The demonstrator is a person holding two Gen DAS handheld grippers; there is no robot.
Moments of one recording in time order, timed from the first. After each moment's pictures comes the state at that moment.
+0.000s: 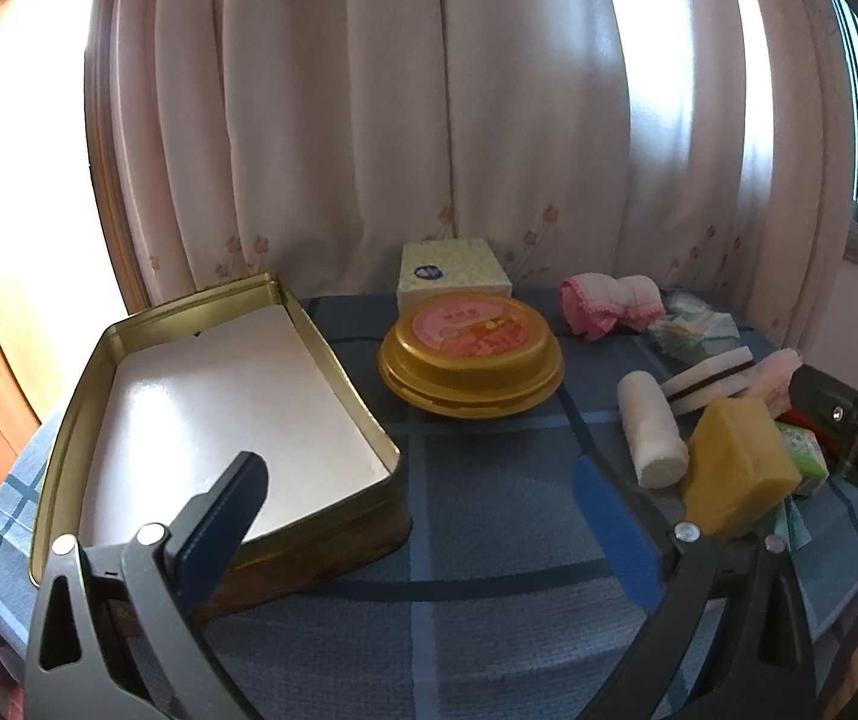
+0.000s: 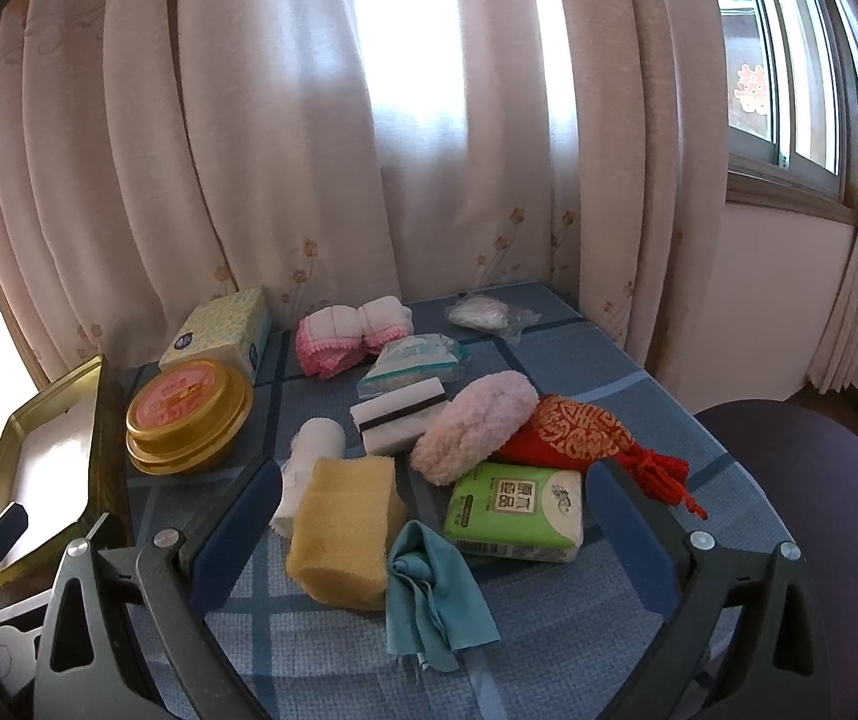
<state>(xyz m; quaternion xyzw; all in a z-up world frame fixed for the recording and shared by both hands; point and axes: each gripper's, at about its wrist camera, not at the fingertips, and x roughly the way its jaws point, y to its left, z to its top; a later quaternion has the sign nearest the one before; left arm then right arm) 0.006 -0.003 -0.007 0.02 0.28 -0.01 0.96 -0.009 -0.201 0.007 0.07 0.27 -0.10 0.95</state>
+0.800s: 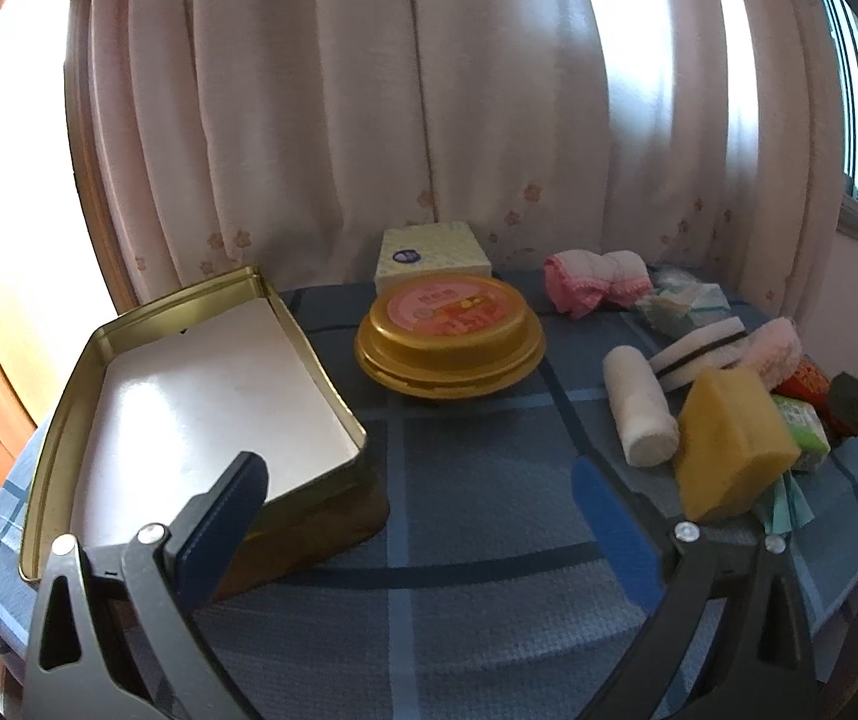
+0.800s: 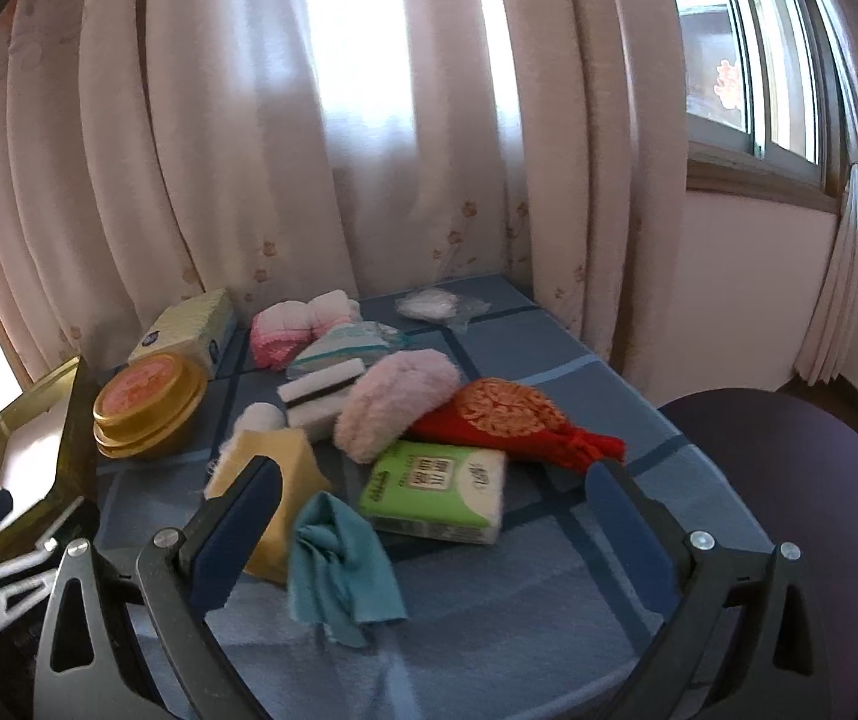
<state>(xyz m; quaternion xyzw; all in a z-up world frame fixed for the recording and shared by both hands) 0.003 -0.015 -0.015 0.04 0.29 -0.01 0.96 -0.037 -0.237 -0.008 0.07 0.26 -0.12 0.95</state>
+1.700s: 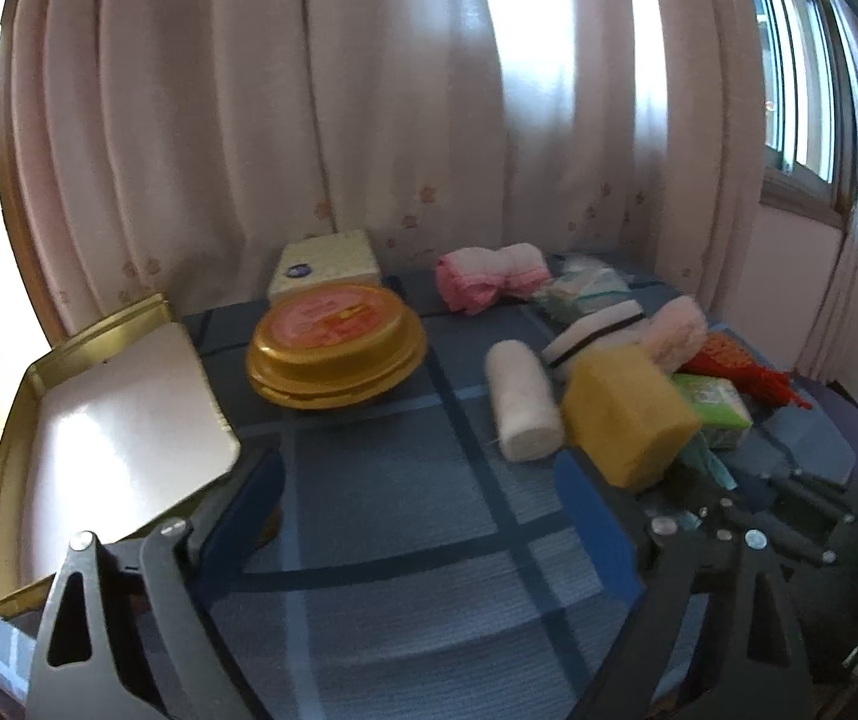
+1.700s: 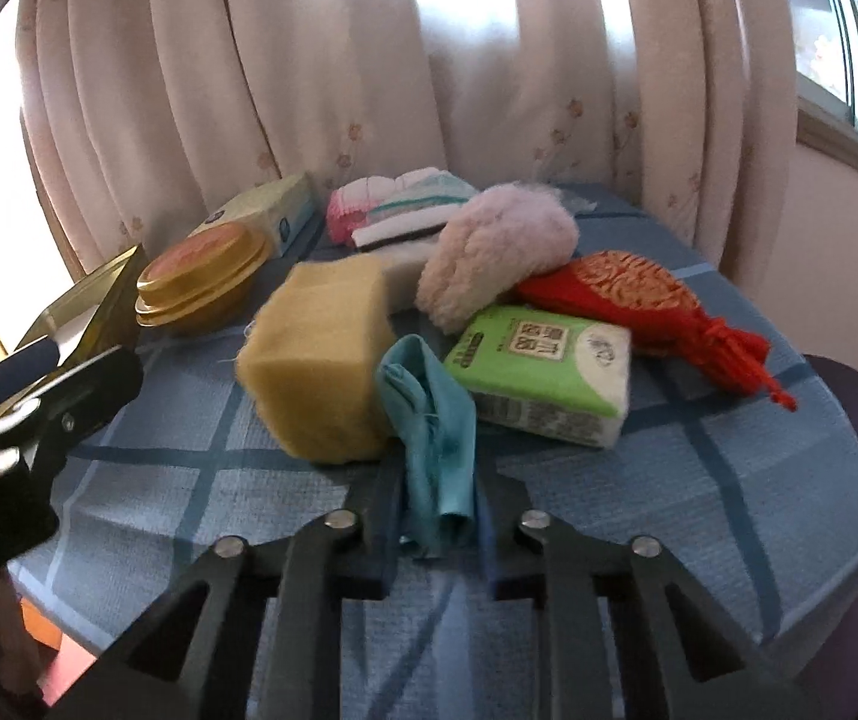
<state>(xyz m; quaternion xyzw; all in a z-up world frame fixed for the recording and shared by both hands) -0.006 -0.051 -0.007 0.05 0.30 -0.11 0.95 -0.022 -0.222 -0.063 0.07 0.33 0.00 0.94</state>
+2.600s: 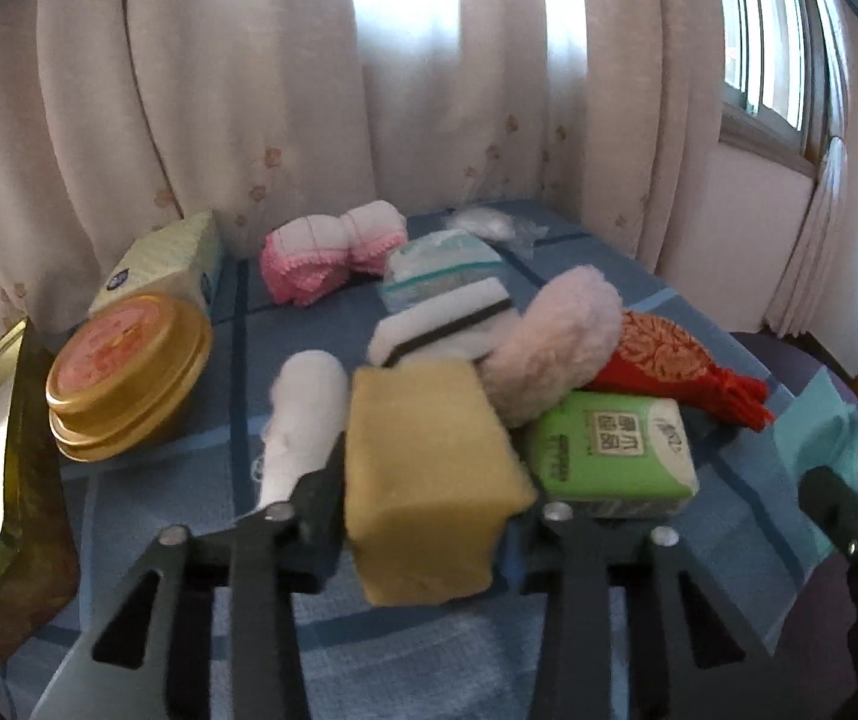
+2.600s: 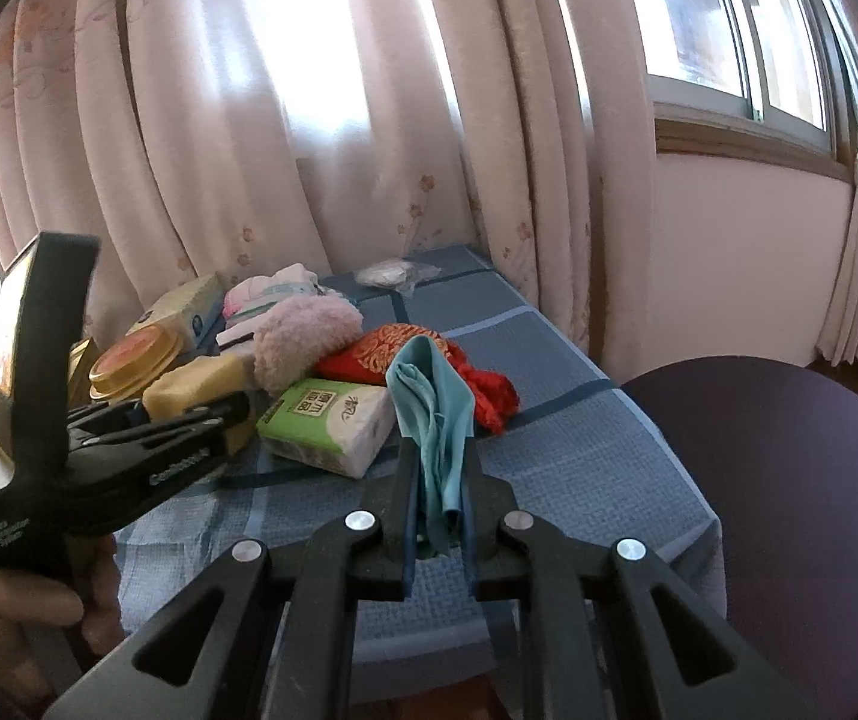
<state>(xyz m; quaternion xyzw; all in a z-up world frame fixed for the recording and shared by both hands) 0.037 -0.163 -0.032 0.08 0.35 -0.16 0.92 -0.077 -0.302 -0.036 0.10 0.27 -0.08 0.95</state>
